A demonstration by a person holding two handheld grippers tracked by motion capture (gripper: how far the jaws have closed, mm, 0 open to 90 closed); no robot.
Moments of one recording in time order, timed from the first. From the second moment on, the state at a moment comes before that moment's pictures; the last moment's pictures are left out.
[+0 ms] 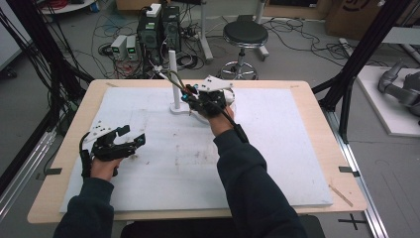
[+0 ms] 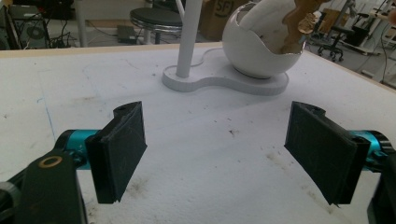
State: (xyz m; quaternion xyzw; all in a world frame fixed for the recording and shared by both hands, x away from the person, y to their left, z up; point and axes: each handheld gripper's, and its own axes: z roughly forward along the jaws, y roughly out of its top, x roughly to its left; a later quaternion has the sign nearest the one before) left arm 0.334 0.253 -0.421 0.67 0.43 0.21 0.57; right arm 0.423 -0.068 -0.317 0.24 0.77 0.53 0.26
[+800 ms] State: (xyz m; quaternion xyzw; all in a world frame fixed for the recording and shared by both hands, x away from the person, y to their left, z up) left arm 0.333 0.256 -0.423 0.66 0.43 0.20 0.58; right arm 0.444 -0.067 -0.321 0.27 0.78 0.50 0.26
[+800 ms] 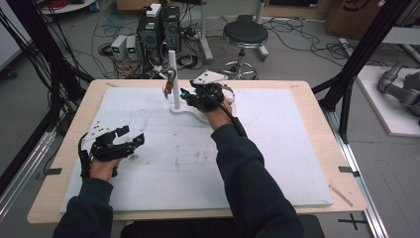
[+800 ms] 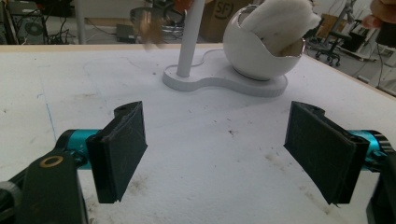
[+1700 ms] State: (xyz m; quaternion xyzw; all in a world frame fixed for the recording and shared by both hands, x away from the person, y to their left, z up) left arm 0.338 0.231 -0.423 0.68 0.39 0.20 0.59; right arm 0.359 -0.263 -0.397 0.36 0.77 0.47 0.24
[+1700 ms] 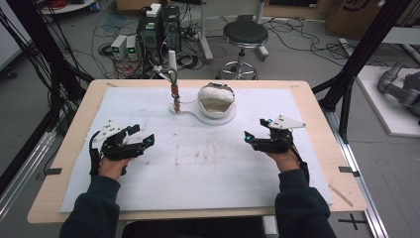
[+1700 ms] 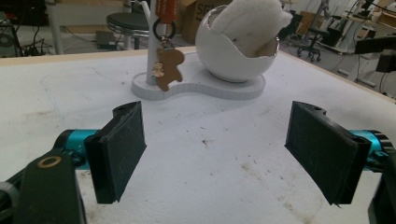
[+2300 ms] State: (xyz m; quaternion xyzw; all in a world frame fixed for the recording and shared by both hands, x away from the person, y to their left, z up) left arm 0.336 0.232 -0.421 0.68 0.39 0.21 0.58; right arm 0.340 -0.305 -0.408 0.39 0.75 0.47 0.27
